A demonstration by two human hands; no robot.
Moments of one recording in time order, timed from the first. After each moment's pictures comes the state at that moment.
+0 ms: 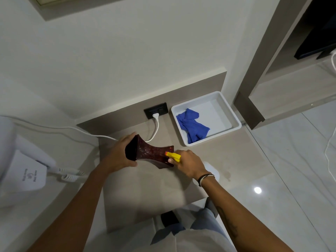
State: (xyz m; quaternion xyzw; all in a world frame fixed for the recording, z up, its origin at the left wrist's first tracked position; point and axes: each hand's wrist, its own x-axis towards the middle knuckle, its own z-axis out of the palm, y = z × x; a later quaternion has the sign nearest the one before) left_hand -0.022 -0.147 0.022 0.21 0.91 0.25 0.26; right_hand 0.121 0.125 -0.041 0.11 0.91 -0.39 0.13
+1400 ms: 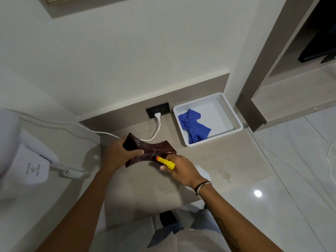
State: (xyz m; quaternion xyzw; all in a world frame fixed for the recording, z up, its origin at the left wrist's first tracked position) left_hand -0.003 -0.134 0.040 0.06 0.94 0.26 0.19; right_hand 0.135 0.099 -0.032 0.03 0.90 -0.43 0.09
